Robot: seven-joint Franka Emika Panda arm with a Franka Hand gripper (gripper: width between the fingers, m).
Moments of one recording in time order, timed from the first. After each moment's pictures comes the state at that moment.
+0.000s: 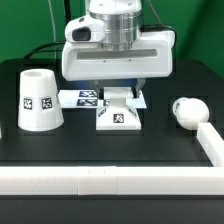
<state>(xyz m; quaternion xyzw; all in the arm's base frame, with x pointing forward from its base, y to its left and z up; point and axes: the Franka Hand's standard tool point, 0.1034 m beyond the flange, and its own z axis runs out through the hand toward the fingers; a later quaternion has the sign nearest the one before) 0.455 0.014 0.047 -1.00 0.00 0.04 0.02</state>
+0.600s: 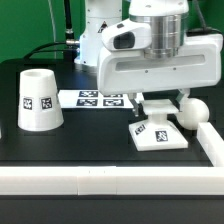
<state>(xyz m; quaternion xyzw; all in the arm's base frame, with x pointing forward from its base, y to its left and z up) 0.538 0.070 0.046 -1.00 -0.03 0.01 0.03</state>
